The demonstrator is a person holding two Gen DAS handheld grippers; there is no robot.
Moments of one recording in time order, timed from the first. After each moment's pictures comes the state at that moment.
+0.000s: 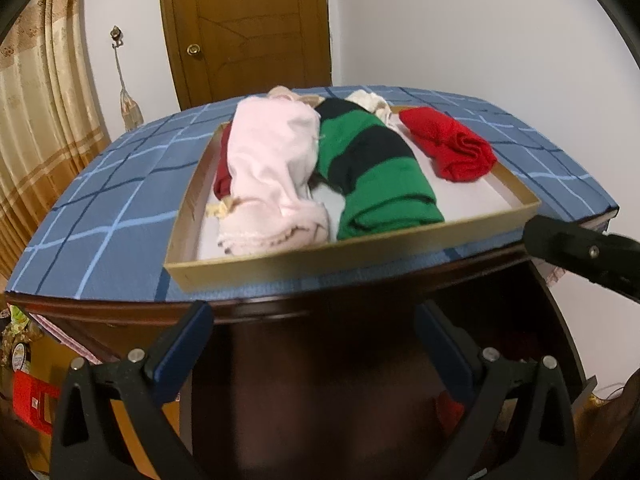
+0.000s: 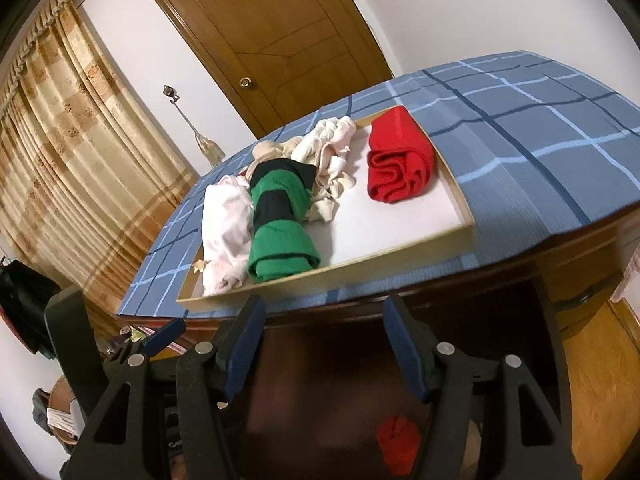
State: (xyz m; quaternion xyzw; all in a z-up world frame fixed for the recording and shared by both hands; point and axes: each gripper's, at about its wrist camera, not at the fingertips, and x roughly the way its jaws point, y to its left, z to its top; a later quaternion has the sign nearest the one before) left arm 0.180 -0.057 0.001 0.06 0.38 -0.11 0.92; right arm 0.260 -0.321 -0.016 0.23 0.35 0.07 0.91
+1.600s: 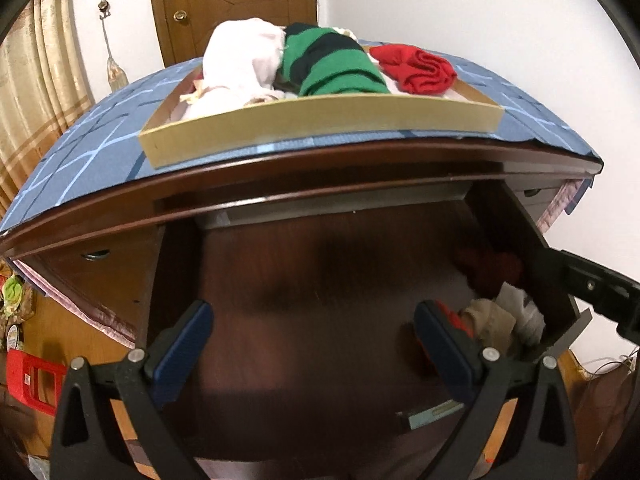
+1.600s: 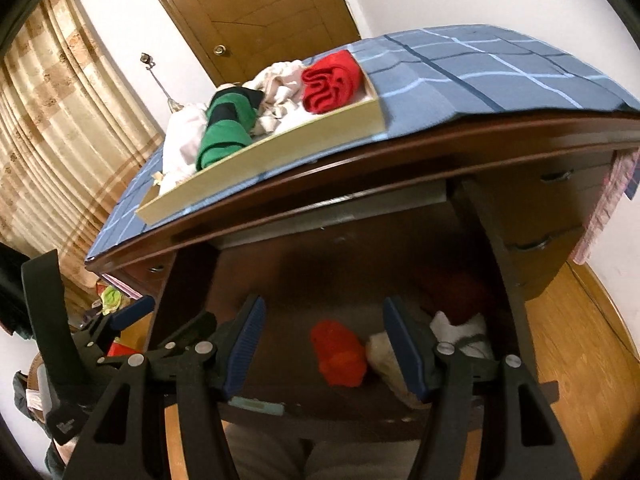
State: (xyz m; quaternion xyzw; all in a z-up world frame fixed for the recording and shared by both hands) left arm 0.122 -0.068 -0.041 0.06 0.44 -0.13 0.89; right arm 0.186 -0.337 -0.067 0.20 0.41 0.03 0.89
